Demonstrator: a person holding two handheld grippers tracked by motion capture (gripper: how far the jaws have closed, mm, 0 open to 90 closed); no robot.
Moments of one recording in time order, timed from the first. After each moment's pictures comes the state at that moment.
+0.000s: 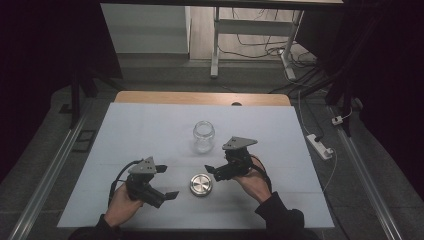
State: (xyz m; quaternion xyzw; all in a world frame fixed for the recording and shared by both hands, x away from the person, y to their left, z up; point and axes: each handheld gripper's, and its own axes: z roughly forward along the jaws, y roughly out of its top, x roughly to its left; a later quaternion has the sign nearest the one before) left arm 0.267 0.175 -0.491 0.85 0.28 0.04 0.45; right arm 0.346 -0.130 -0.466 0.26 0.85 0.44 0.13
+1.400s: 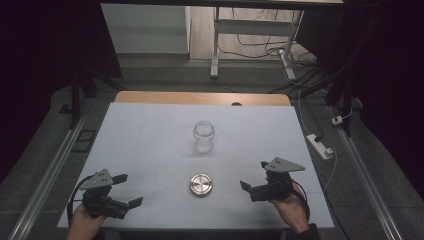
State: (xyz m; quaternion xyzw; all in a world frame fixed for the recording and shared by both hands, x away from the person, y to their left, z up) left arm 0.210 0.262 -0.496 0.80 0.38 0.09 0.46; right arm 0.286 -0.232 -0.465 0.34 0.81 0.44 0.17
